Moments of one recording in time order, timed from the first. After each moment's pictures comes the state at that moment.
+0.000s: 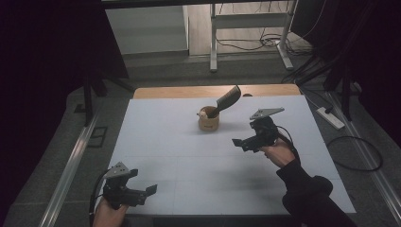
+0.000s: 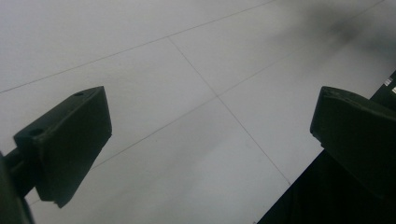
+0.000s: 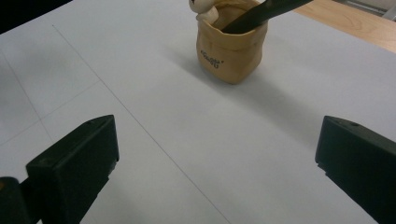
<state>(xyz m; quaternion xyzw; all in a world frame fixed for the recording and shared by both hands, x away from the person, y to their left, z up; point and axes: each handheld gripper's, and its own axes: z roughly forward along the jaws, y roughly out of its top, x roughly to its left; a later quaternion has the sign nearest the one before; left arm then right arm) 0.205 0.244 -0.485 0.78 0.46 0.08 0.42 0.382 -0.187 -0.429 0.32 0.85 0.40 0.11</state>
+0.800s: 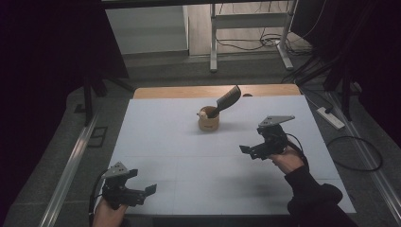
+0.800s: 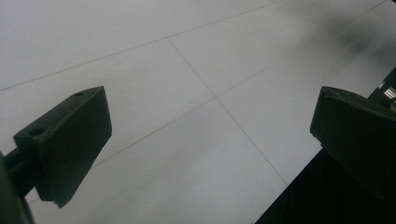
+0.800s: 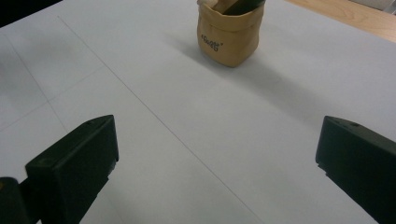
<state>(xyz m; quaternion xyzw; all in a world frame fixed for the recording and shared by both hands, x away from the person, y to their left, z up) 0.205 0.246 -0.485 0.77 0.47 0.07 0.42 0.360 -0.209 -0.431 0.32 0.85 0.40 0.12</state>
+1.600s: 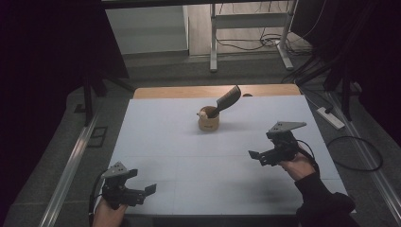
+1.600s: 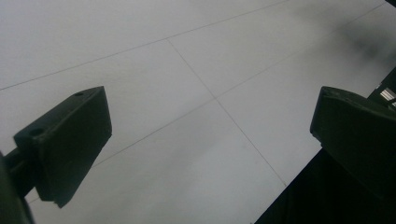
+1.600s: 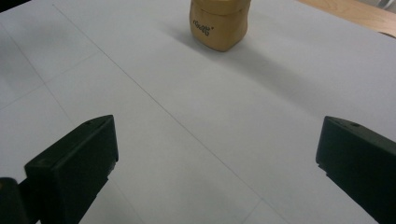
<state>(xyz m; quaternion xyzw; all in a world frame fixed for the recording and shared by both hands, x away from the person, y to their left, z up) 0.206 0.247 -0.485 0.77 0.47 0.07 0.43 0.342 -0.234 -0.432 0.33 0.85 0.40 0.13</state>
